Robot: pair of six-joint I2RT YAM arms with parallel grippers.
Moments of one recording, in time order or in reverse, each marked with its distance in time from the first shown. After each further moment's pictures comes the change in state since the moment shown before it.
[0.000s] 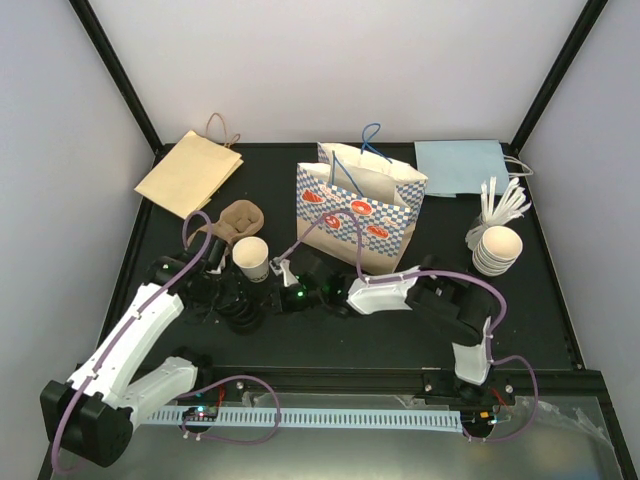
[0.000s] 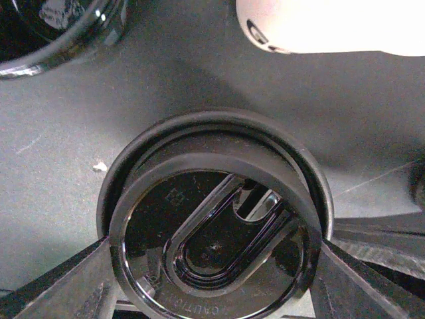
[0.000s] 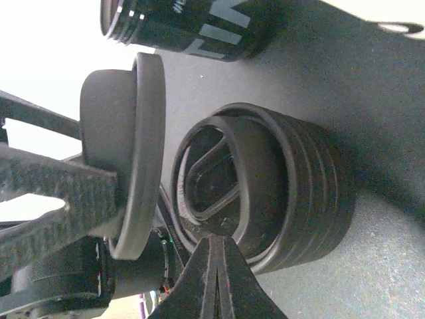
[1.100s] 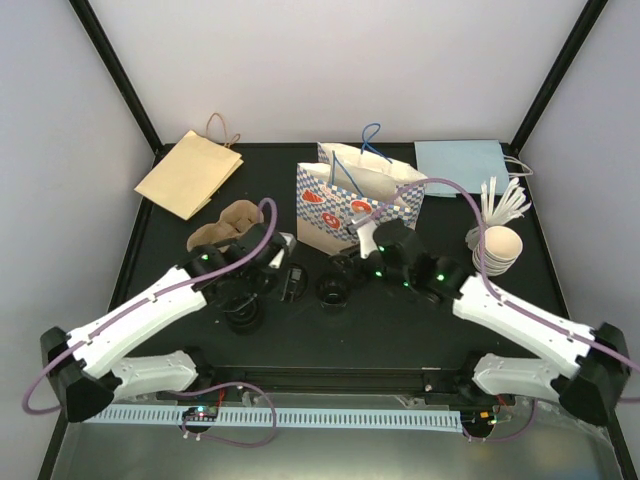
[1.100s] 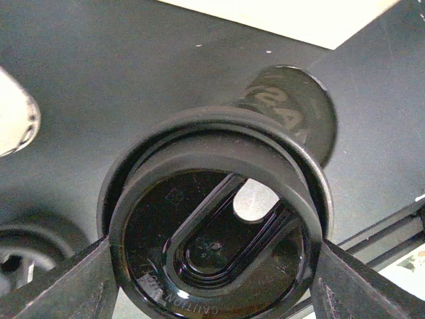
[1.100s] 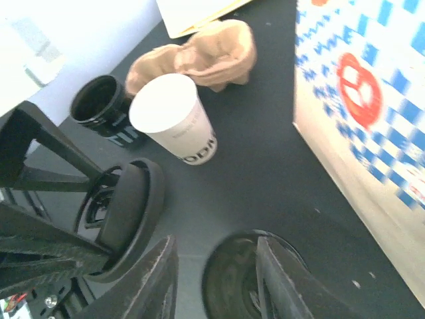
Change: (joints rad) left arm -0.474 0.144 0.249 0.148 -0.029 0.094; right arm -0.179 -0.746 -0.048 -0.737 0.362 -0.595
